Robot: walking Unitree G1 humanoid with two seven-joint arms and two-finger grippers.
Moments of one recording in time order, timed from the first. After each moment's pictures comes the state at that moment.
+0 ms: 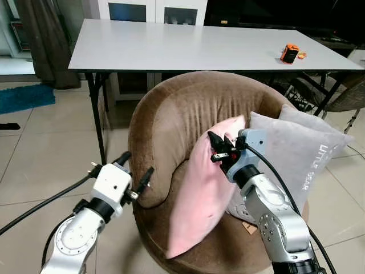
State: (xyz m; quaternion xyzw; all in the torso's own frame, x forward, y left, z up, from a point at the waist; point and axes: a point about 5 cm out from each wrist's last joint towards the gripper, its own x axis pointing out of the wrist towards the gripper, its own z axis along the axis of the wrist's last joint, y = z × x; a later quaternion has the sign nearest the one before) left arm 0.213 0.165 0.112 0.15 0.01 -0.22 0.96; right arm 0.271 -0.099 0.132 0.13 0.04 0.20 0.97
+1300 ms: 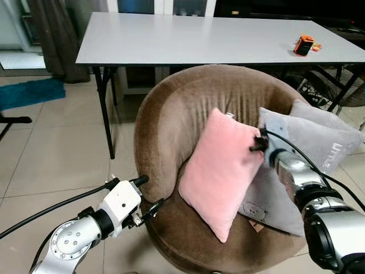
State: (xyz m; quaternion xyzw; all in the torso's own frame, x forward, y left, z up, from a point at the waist) left arm 0.197 0.164 0.101 0.19 0.09 -0.37 0.91; right arm 0.354 -0.217 0.073 -0.08 0.21 0.01 0.98
